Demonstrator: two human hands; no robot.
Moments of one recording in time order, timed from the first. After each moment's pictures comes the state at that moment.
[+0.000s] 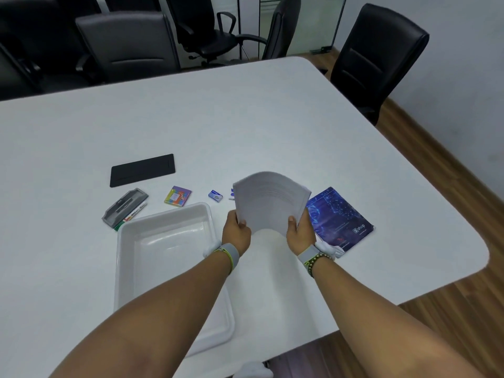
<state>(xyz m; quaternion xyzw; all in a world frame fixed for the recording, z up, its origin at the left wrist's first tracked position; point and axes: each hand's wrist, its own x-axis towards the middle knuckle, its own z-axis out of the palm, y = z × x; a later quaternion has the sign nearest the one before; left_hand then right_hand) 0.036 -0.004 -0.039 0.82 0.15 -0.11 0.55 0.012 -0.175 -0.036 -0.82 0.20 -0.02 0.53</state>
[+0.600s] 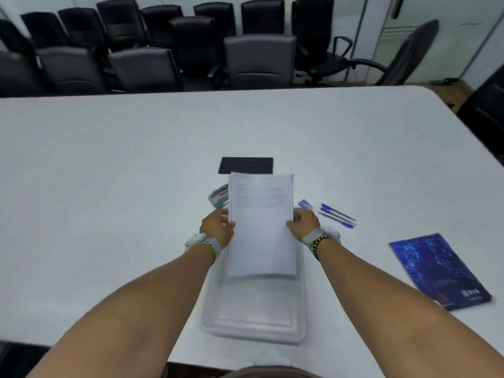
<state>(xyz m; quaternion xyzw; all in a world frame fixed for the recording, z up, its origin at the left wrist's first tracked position) -0.014 0.272 0.005 0.87 0.31 0.04 0.40 0.071 0.033 -0.007 -0.89 -0.01 0.15 0.43</state>
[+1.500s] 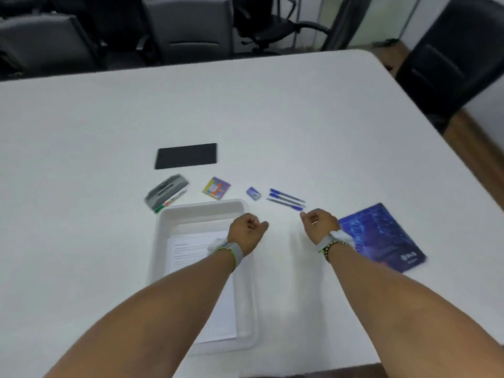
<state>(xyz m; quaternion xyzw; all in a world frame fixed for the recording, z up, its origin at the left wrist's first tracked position) 0.060 0.068 -0.051 0.81 0.18 -0.13 0.54 0.094 -0.162 -0.077 -0.92 0.15 0.06 0.36</state>
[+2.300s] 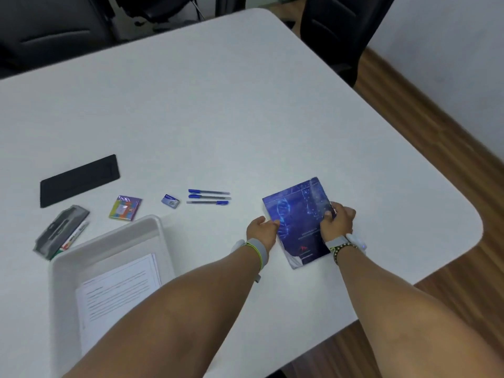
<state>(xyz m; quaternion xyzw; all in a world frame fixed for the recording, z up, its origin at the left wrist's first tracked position) 0.084 -0.176 -0.128 0.65 0.31 -0.30 0.62 0.042 -0.366 -0.146 -0.82 0.40 -0.04 0.40</state>
